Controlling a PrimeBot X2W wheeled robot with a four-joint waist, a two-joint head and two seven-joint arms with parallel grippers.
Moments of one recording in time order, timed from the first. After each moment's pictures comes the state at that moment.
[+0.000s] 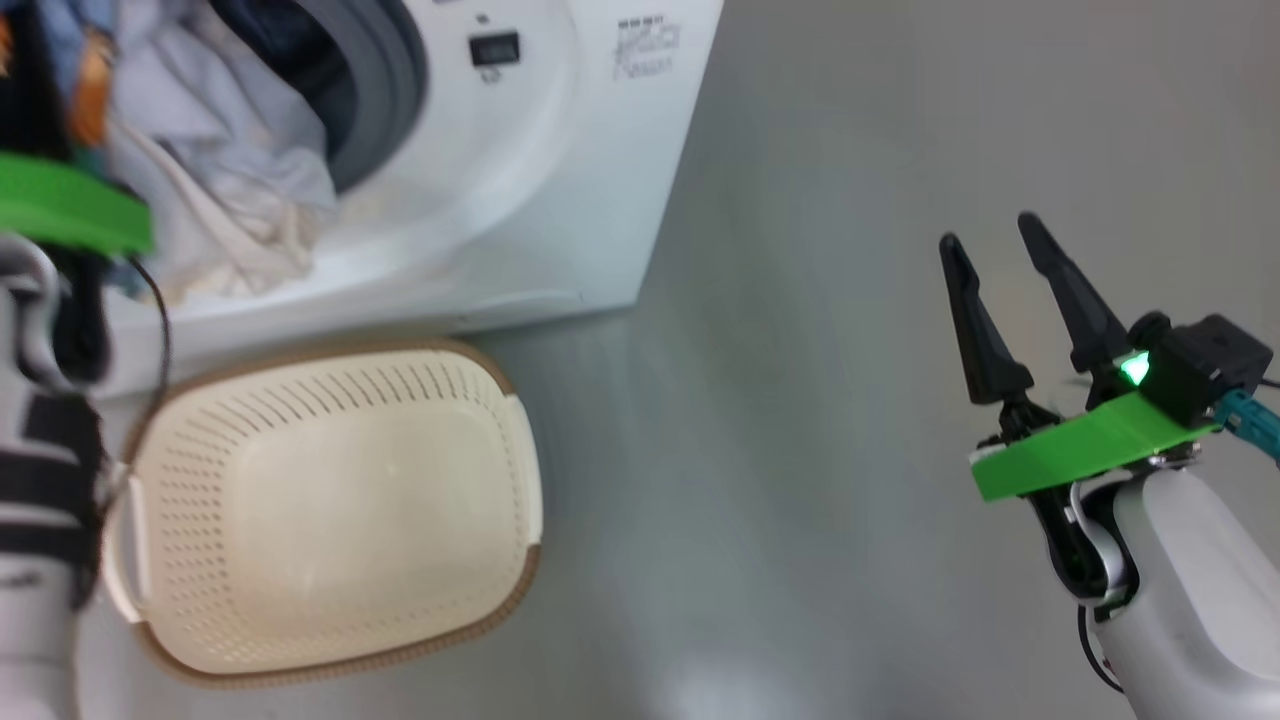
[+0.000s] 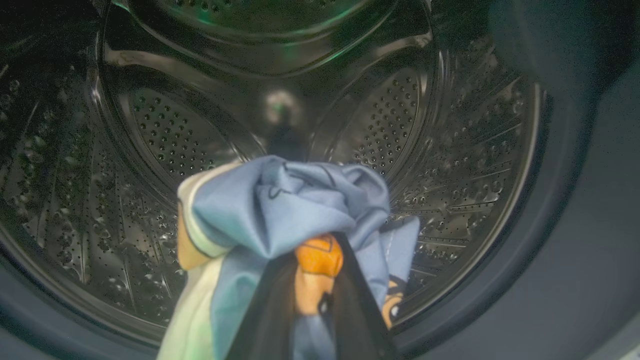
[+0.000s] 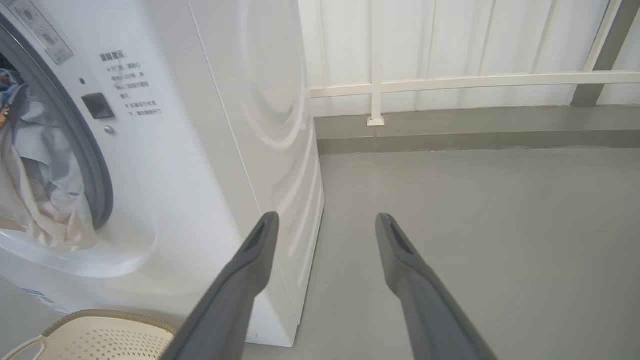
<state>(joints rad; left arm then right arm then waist) -0.98 0.33 -0.18 0.76 -0.56 -0.09 -0.26 -0.42 -0.22 0.22 0.25 0.42 0.13 -0.26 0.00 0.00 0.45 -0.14</state>
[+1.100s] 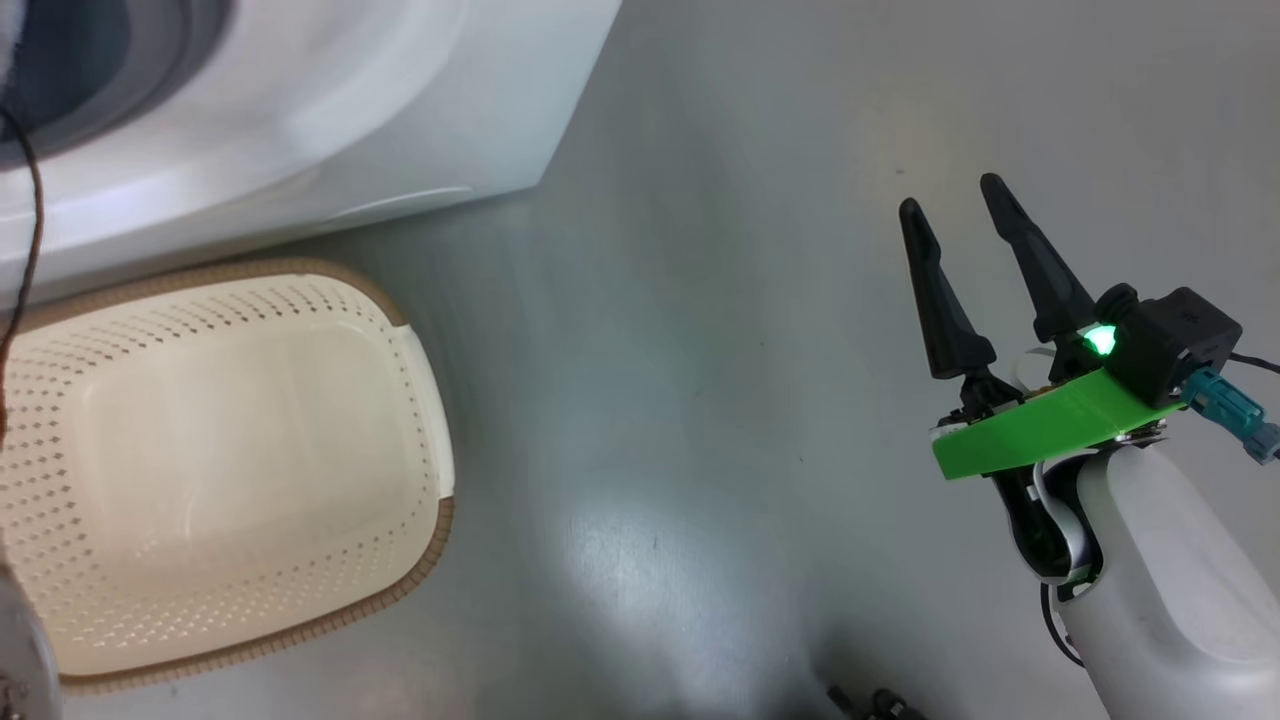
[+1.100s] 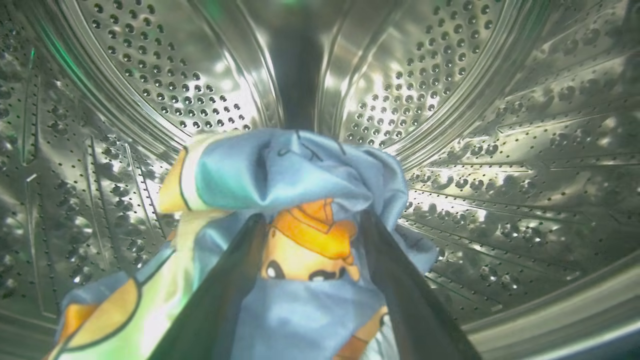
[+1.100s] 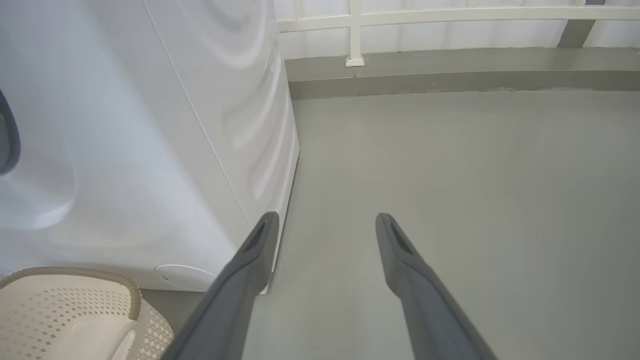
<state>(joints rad) -1.31 0.31 0.02 1.05 -0.36 -0.12 -0.25 -0.47 -0.17 0.23 0.23 0.38 0.13 -0.26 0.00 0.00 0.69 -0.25</state>
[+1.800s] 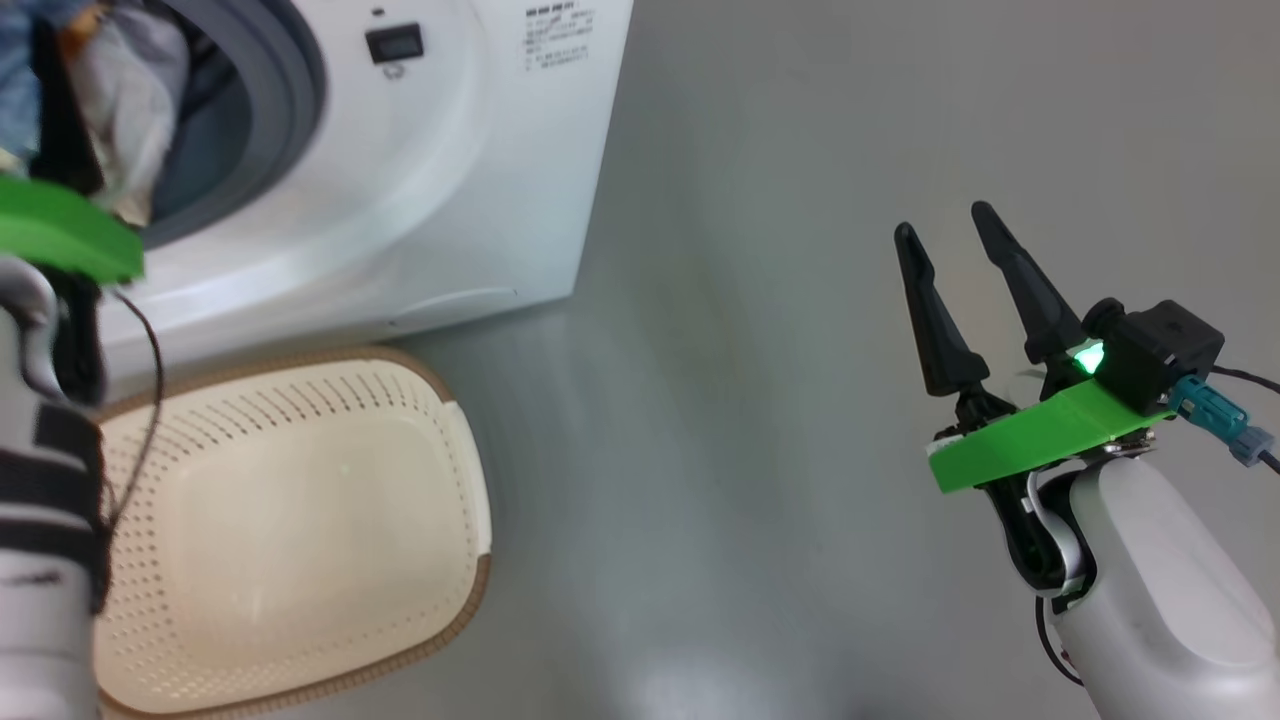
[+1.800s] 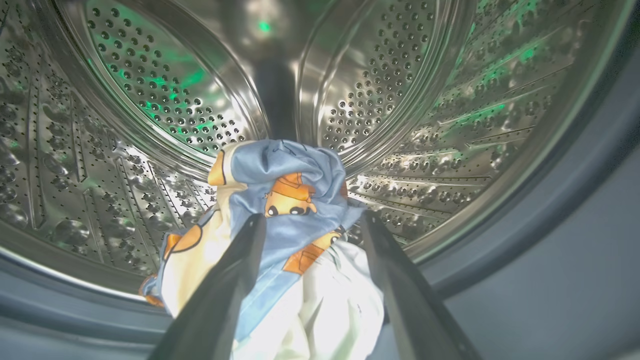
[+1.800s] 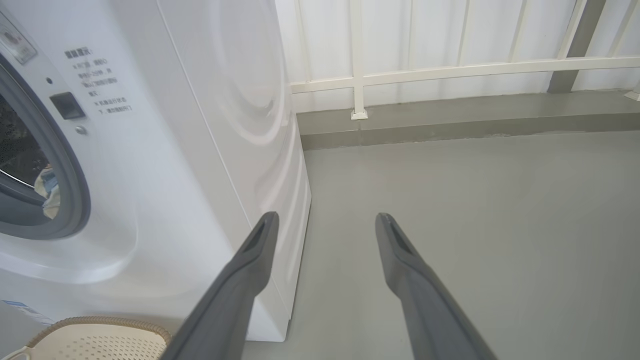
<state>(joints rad) -1.05 0.30 -0.06 0.97 -0.39 -0.13 -0.26 -0.47 -0.16 0.25 0.28 0.42 0.13 -0.26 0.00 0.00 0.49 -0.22</state>
